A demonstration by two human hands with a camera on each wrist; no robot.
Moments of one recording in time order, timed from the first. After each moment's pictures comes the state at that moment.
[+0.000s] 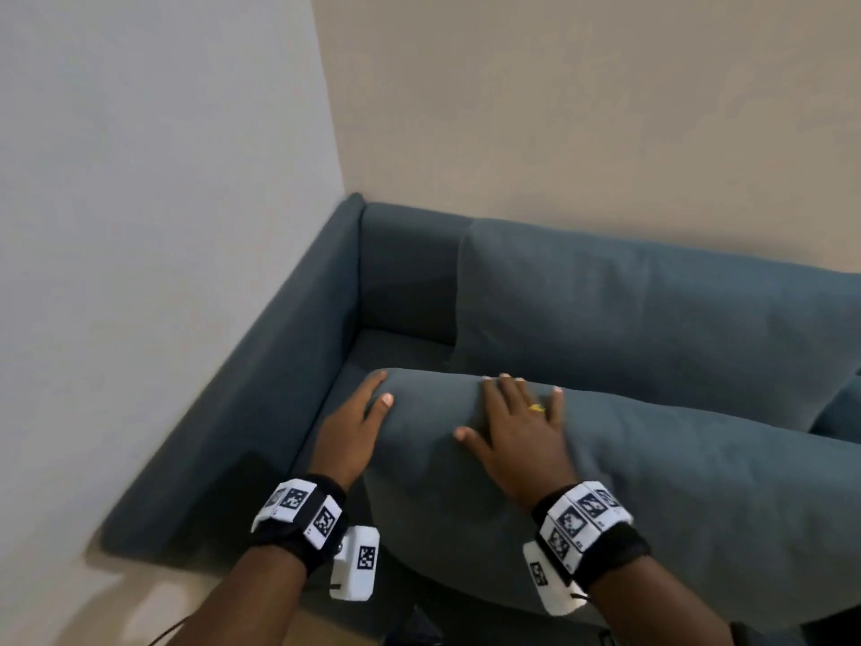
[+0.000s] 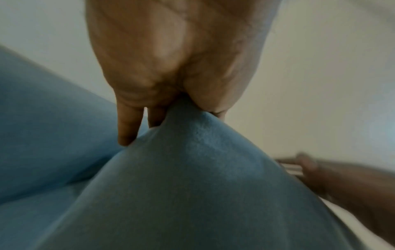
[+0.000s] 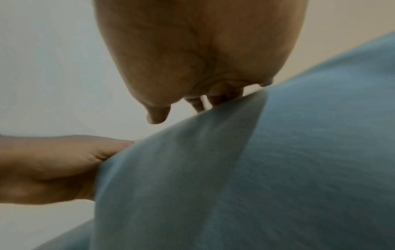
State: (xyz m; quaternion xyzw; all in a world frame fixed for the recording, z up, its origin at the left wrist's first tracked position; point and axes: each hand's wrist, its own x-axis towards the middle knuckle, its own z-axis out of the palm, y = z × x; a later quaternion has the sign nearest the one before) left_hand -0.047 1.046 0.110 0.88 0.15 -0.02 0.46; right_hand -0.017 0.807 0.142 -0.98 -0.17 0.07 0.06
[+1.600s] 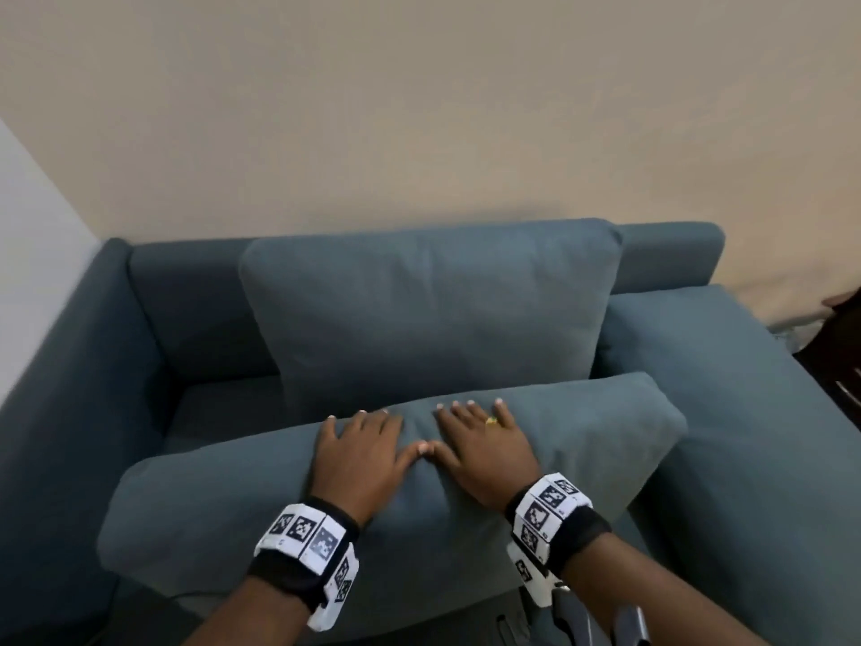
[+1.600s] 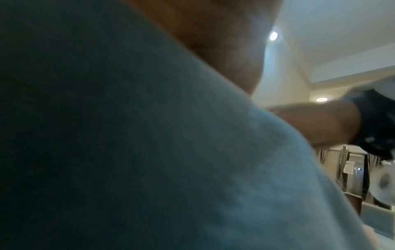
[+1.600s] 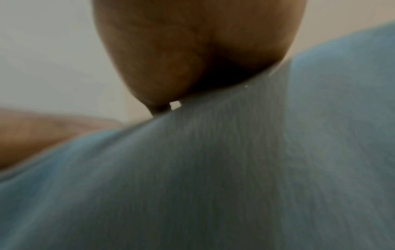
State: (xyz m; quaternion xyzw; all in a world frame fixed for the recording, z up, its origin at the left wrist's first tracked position) left_hand 0.007 0.791 0.137 0.98 -0.15 -0.14 0.03; right_hand -0.017 0.593 0.133 -0.99 -0.08 0.09 0.05
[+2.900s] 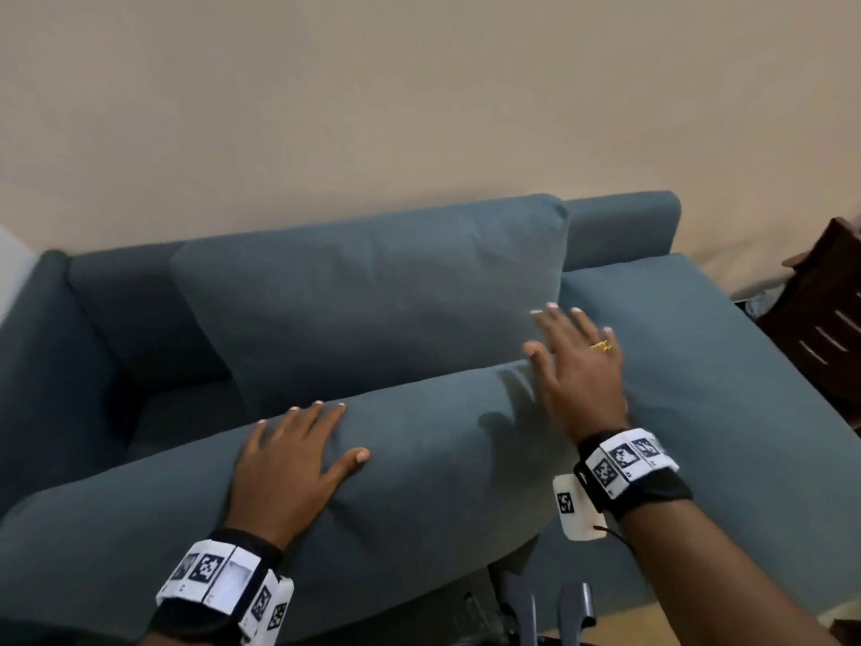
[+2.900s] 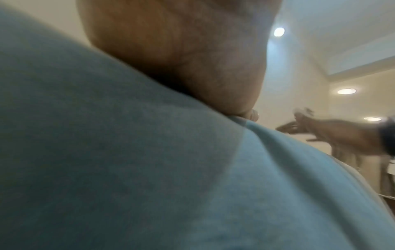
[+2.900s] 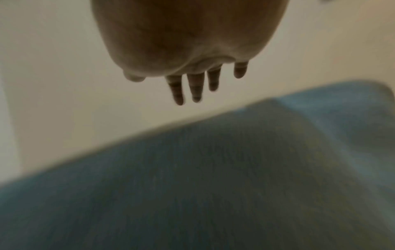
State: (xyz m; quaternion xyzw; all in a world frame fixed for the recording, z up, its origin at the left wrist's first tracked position) left_hand -0.012 0.776 0.127 0.98 -0.15 -0.07 0.05; right_hand -0.029 0.418 0.163 -0.97 0.16 0.01 0.17
